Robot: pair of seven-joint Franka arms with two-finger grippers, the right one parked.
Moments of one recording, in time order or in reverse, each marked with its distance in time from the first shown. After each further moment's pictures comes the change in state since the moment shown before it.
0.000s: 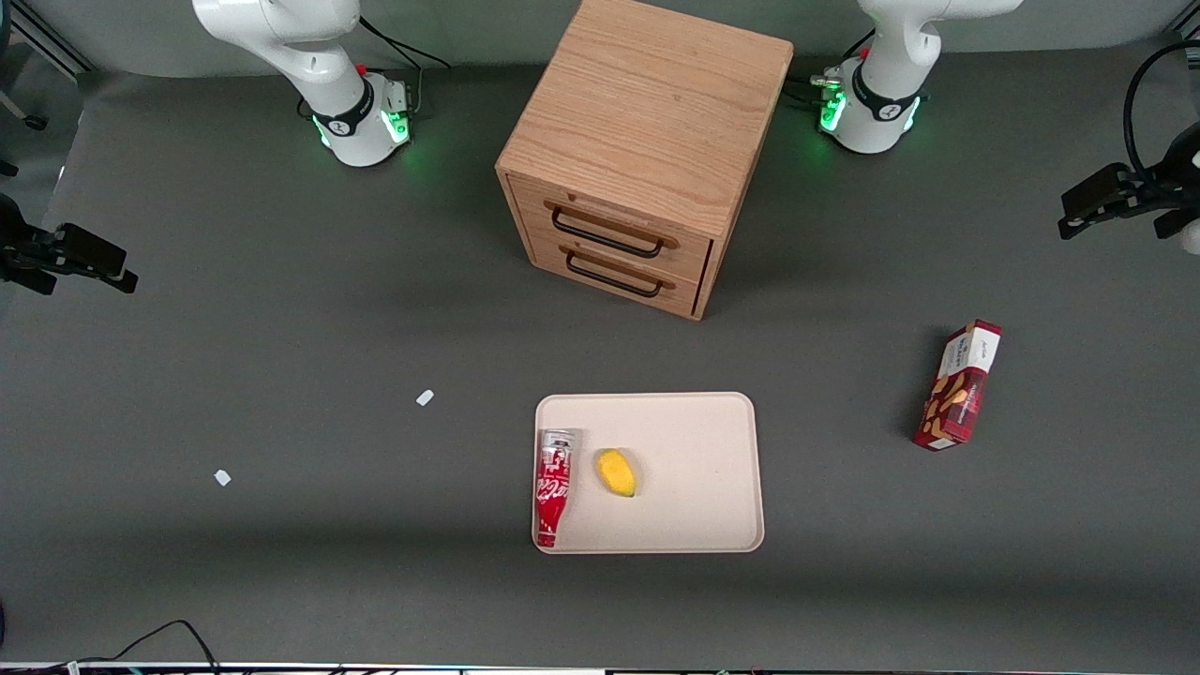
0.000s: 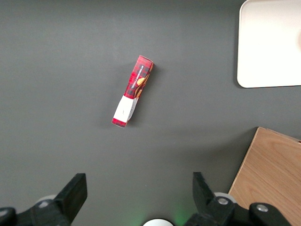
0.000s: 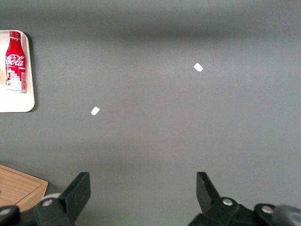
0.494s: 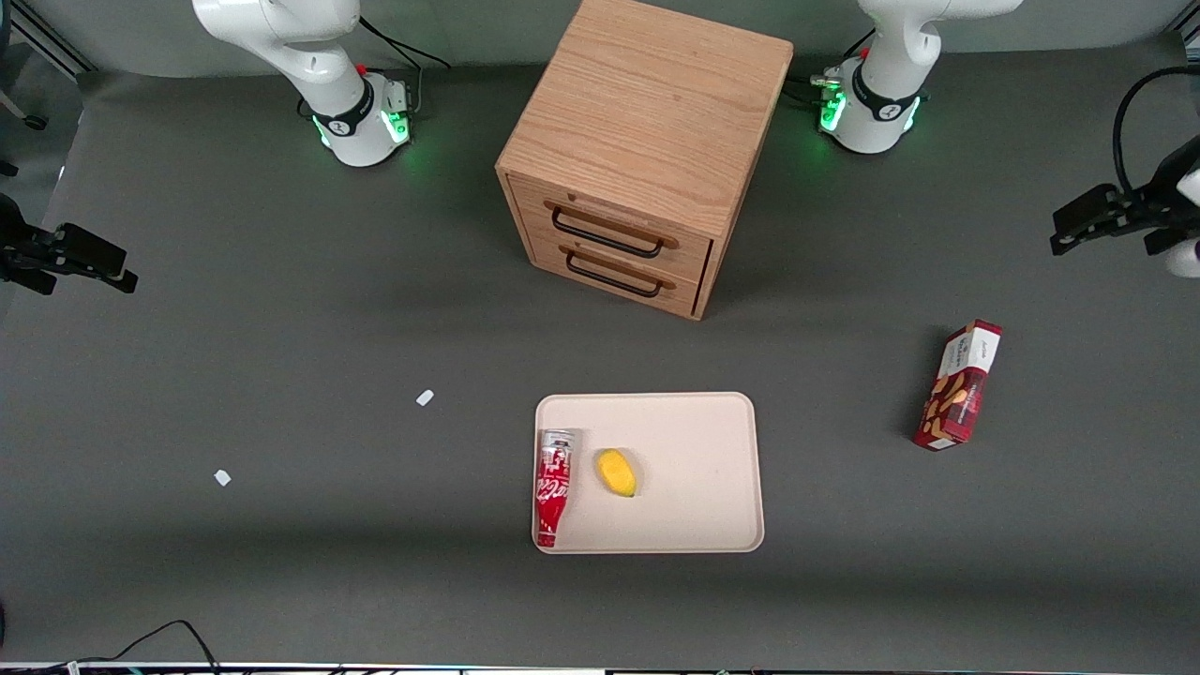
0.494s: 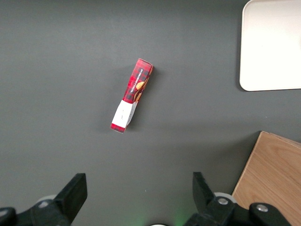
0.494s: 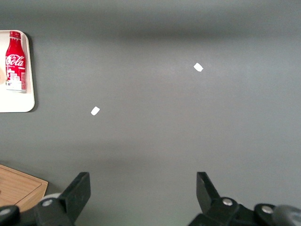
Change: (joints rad) arm 0.000 0.041 -0.001 -0.037 0.000 0.068 0.003
